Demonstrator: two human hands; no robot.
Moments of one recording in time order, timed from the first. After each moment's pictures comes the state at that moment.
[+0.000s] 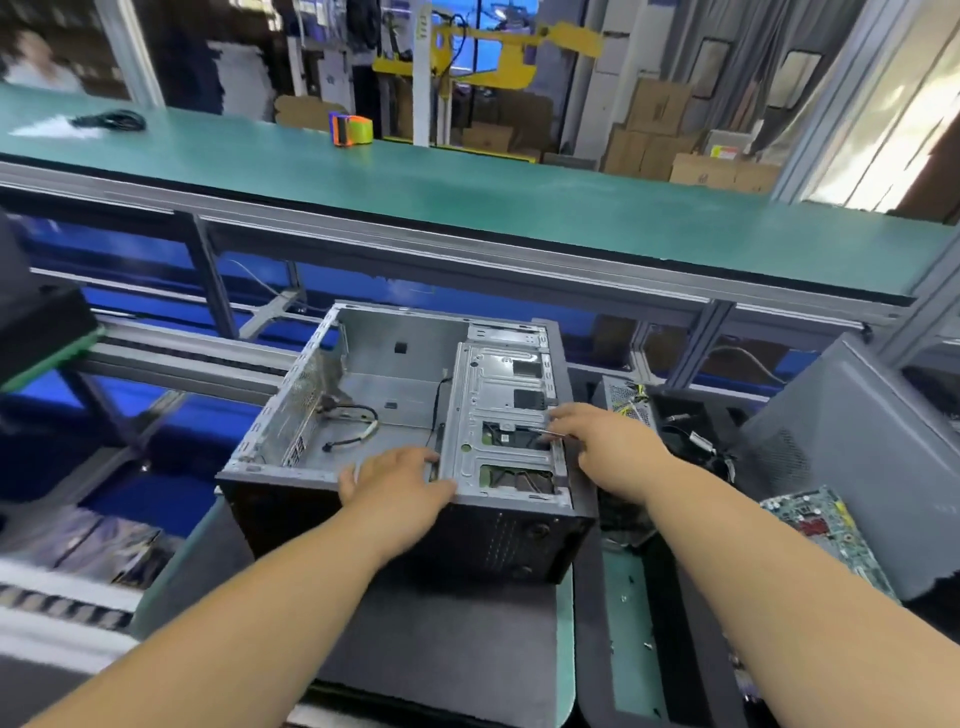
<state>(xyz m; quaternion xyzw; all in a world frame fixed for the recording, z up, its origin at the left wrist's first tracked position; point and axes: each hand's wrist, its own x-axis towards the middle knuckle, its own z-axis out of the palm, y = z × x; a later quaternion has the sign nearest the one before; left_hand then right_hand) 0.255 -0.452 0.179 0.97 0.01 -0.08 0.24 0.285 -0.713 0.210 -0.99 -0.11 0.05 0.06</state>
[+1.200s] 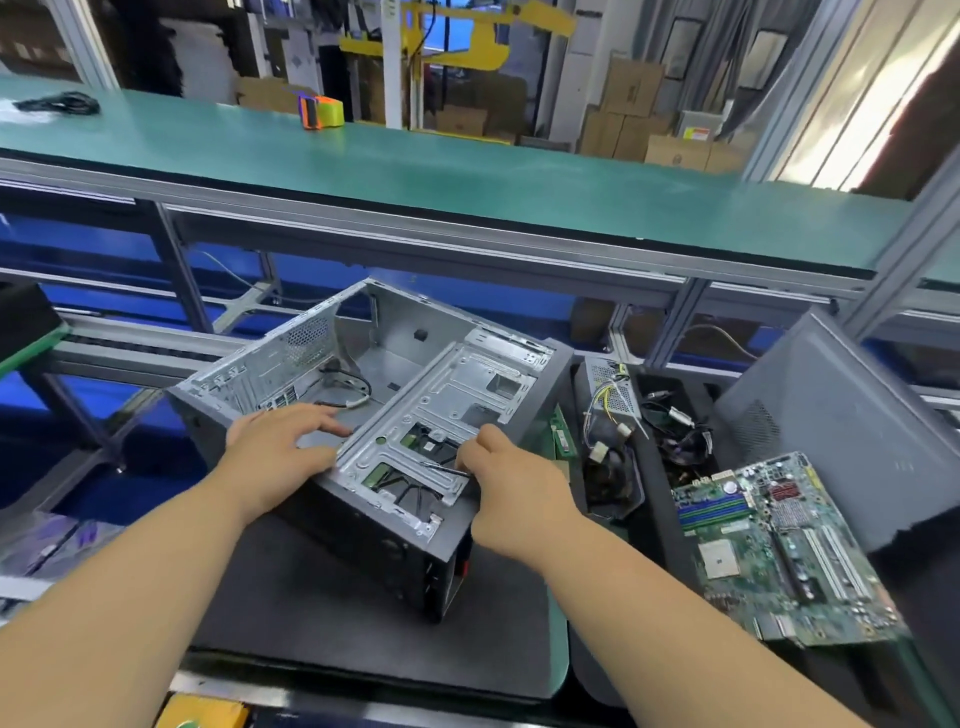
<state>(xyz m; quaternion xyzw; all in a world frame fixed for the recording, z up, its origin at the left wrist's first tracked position) 0.291 -0.340 0.177 0.95 -0.10 0.00 0.30 0.216 -0.608 0.188 -0.99 -0.13 -0.02 0.09</state>
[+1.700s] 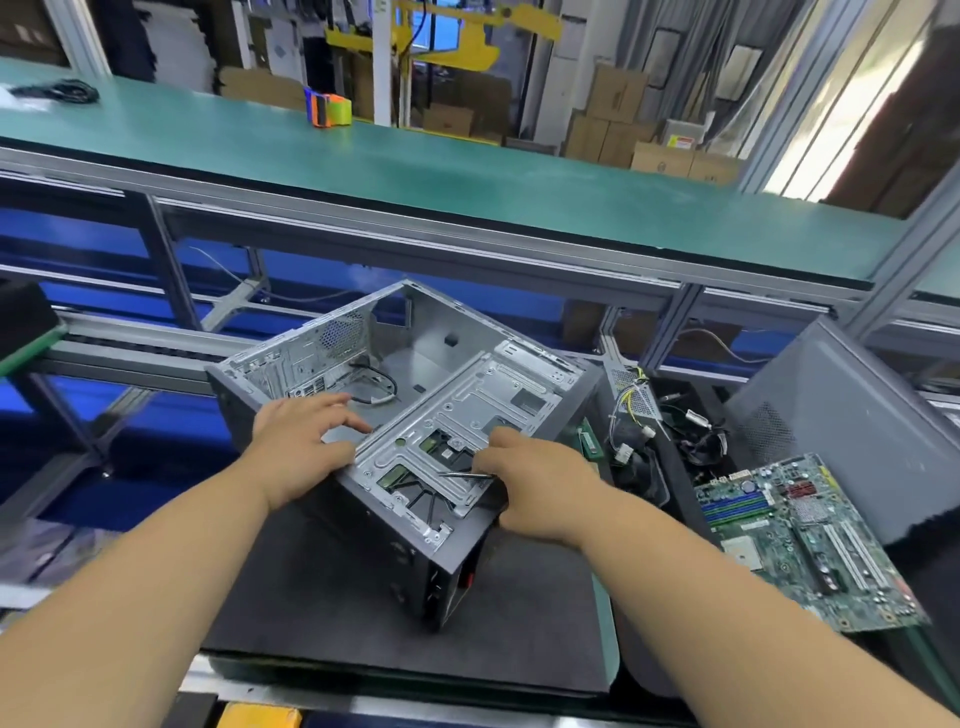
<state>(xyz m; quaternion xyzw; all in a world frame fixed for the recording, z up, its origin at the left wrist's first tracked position) 0.313 -0.290 0.183 0.95 -0.15 -0.04 0.26 0.234 -0.564 0.210 -0.98 -0.16 0.06 0.03</state>
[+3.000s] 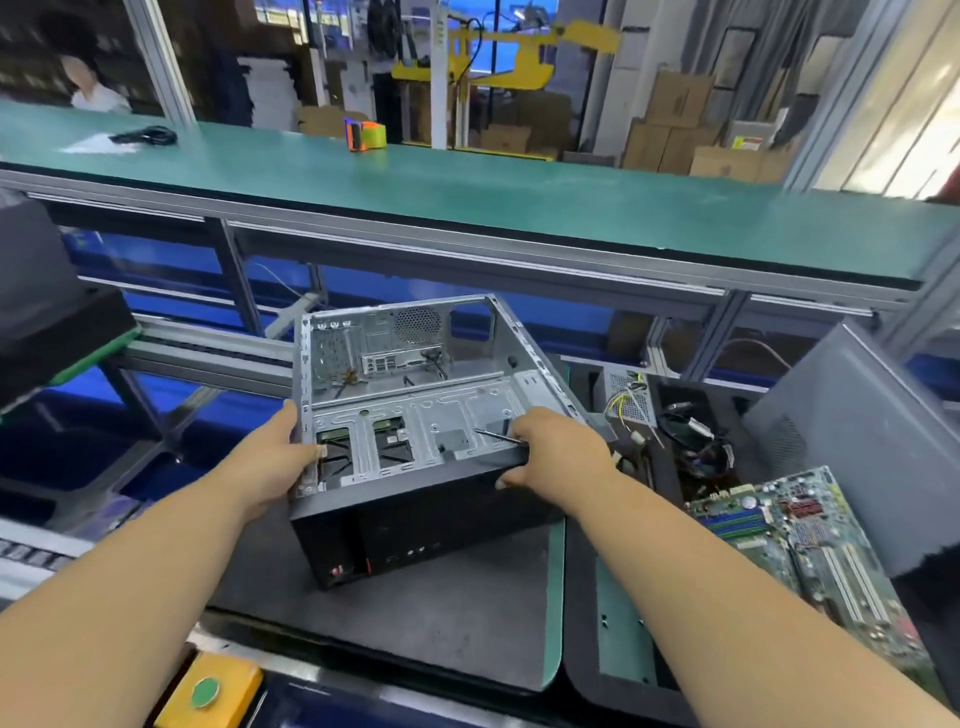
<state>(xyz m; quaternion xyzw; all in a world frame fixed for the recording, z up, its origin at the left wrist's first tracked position) 0.277 -0.325 0.157 0.87 0.10 -0.06 0.48 0.245 -0.662 0.203 -0.99 -0.08 0.01 0.09</state>
